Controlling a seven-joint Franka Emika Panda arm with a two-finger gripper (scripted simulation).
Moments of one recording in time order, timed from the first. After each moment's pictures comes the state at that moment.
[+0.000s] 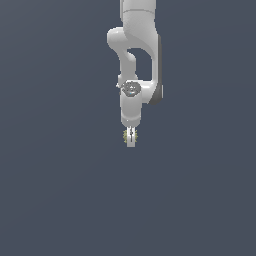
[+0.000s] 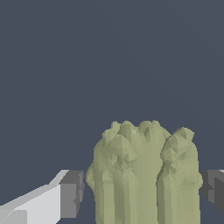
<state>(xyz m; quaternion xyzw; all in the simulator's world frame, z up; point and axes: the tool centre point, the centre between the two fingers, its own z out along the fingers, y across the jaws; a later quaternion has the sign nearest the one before) -0.094 0.013 0.047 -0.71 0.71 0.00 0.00</state>
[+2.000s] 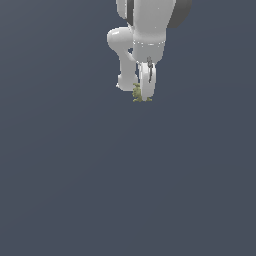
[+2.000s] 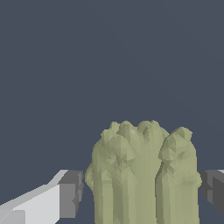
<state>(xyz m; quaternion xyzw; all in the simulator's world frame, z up) -0.104 0.057 0.323 -0.71 0.71 0.00 0.00</state>
